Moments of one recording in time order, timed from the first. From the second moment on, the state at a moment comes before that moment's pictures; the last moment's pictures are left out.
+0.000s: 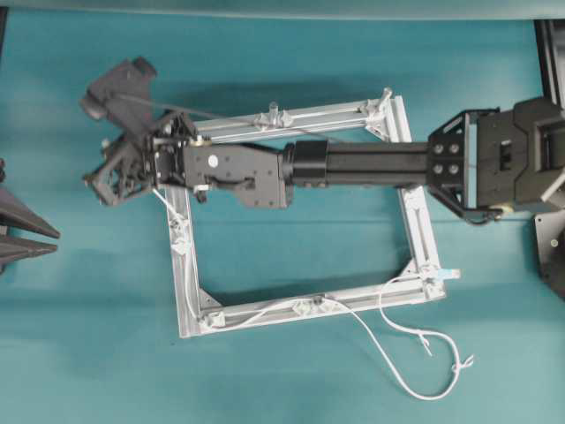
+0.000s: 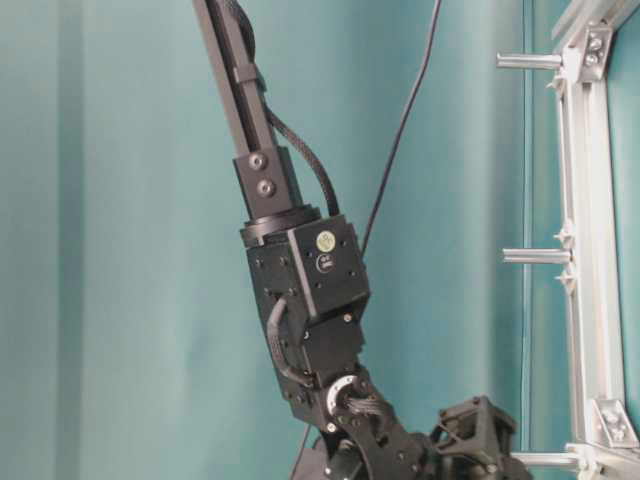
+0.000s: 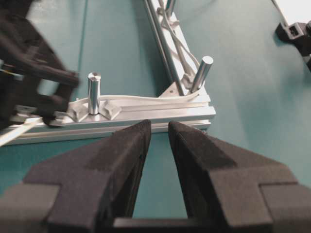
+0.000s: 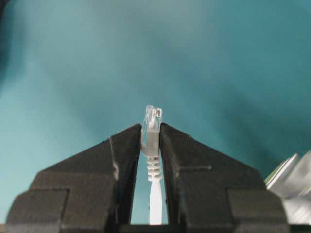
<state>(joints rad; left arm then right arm) -0.11 -1.35 1.43 -0.06 0.21 -0.11 -0.12 0.82 -0.60 -0.50 0.55 1.05</state>
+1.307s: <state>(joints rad) -0.11 -1.35 1.43 -0.06 0.21 -0.11 -0.24 0.67 -0.35 -0.51 0.56 1.15</state>
